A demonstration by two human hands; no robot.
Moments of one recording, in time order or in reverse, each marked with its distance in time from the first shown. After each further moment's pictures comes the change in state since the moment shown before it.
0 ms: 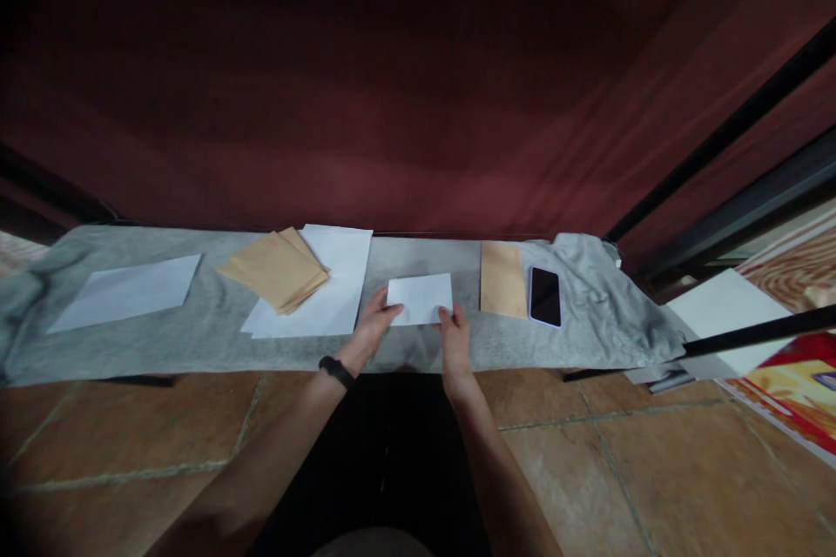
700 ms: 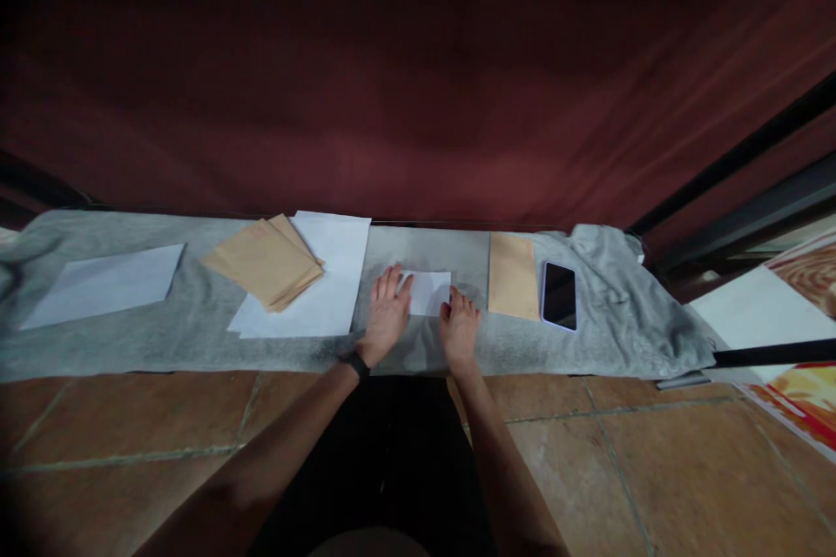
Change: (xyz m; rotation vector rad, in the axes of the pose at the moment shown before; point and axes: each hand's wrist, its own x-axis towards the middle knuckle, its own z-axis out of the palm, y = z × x) left_hand 0.019 -0.013 0.011 1.370 0.024 0.656; right_hand 0.035 0.026 -0.010 -1.191 -0.009 -0.456
